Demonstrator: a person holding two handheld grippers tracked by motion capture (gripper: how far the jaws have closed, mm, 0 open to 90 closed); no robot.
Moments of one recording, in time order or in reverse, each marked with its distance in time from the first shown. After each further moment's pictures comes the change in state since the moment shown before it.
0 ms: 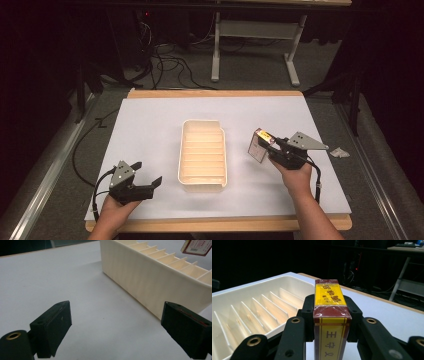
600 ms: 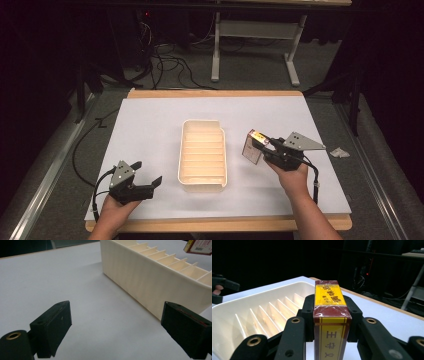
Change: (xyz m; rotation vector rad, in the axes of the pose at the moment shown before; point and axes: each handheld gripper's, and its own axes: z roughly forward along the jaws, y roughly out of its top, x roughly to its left) left arm -0.001 0.000 0.000 -0.007 -0.001 -0.002; right arm 0.014 0.011 0.003 -0.021 0.078 -0.027
